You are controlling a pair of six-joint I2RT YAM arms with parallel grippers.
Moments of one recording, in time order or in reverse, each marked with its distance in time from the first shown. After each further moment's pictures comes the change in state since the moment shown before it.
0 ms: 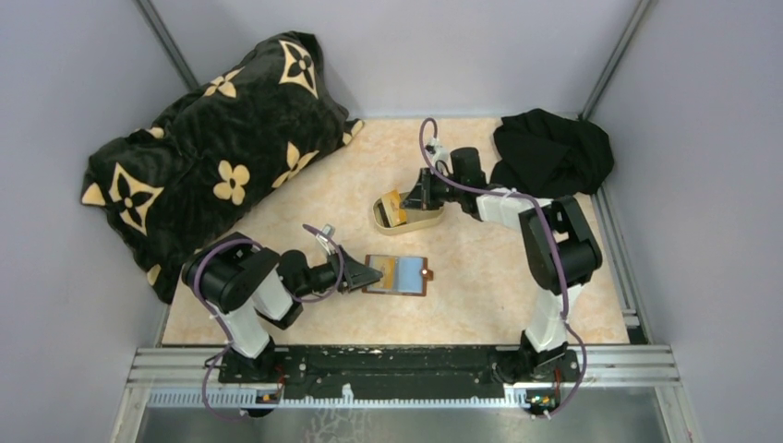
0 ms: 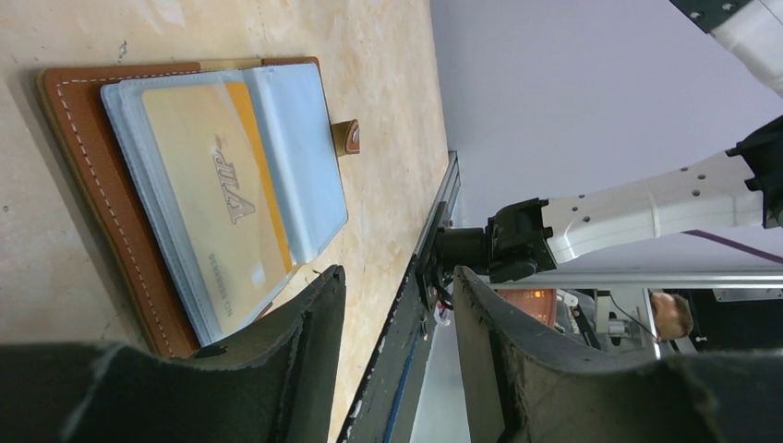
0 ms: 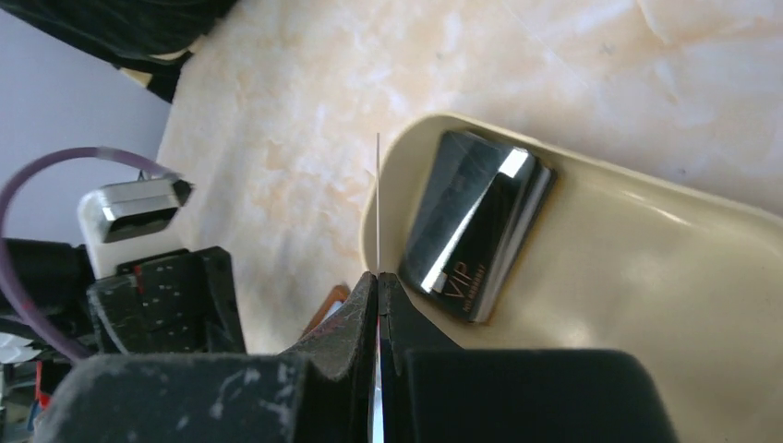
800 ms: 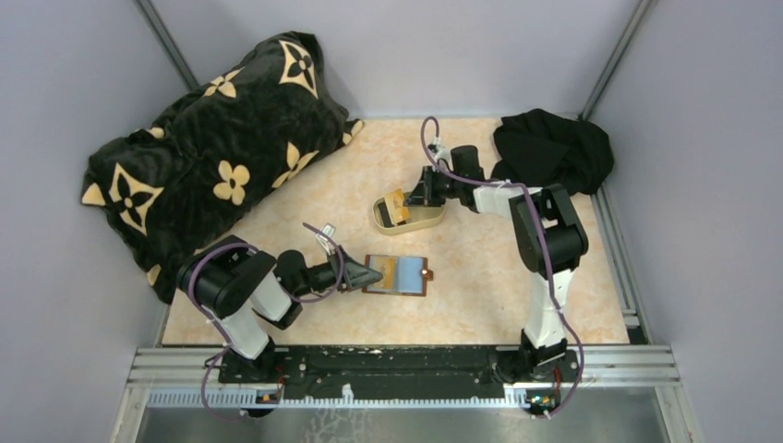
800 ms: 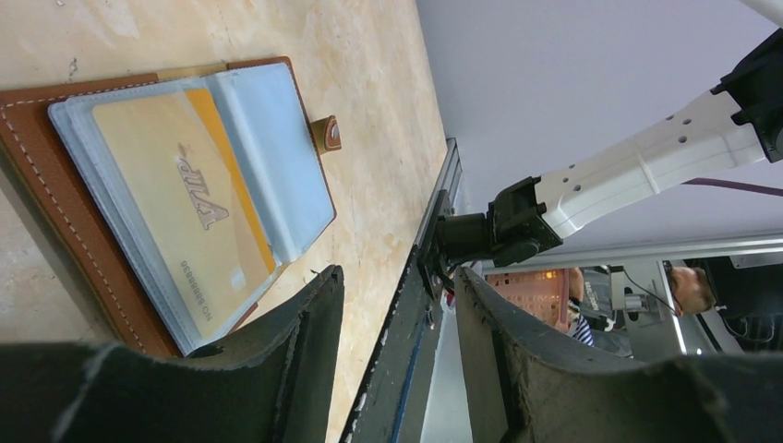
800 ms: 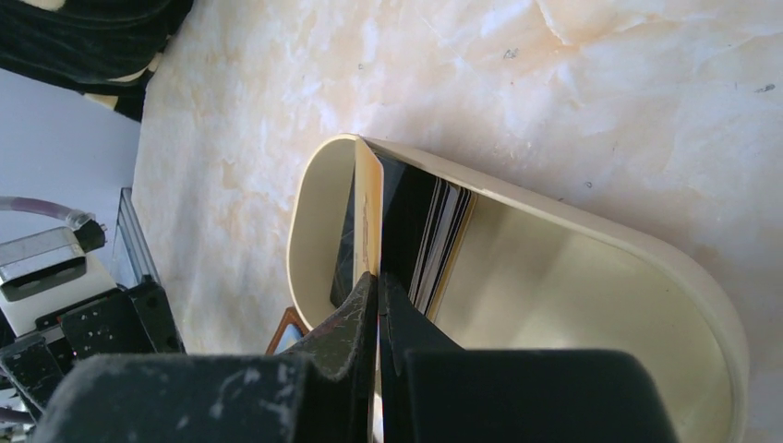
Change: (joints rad) left arm 0.000 -0.047 -0.003 0.000 0.037 0.056; right arm -0.042 0.162 0.098 -0.048 -0.001 0.000
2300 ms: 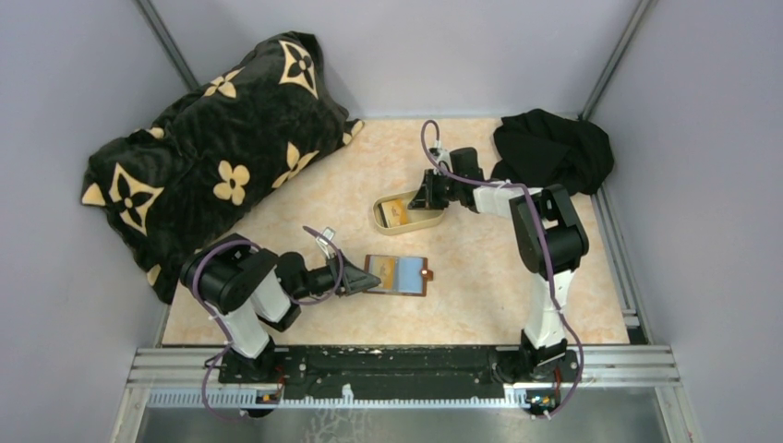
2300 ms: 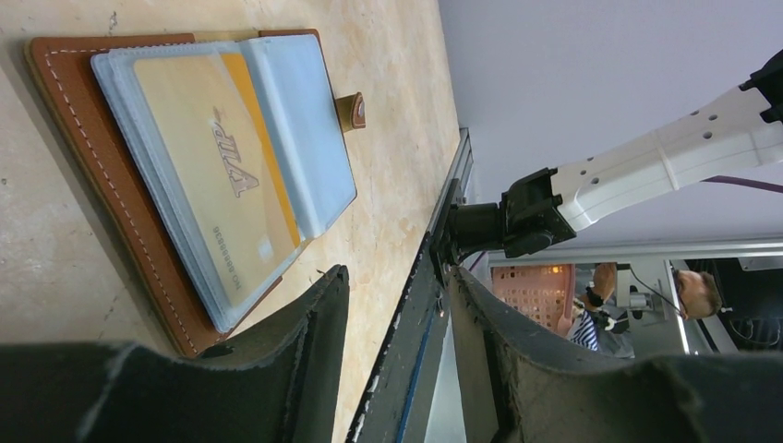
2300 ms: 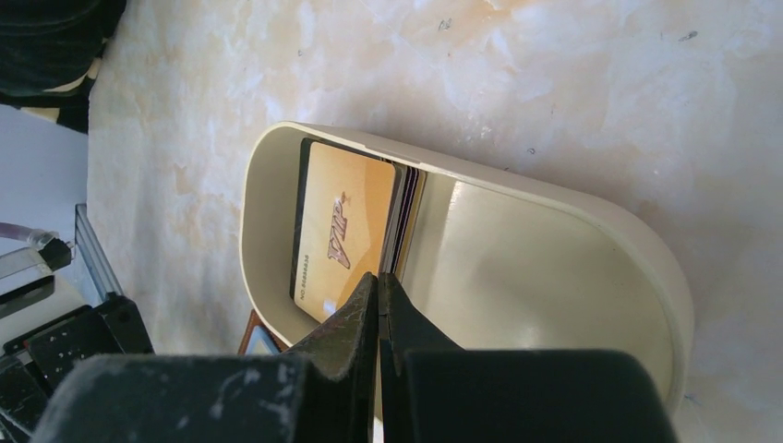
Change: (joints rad) left arm 0.013 0.039 -0.020 0.000 0.018 0.013; right arm 0.000 0.001 0.003 -0.080 0.090 -0.026
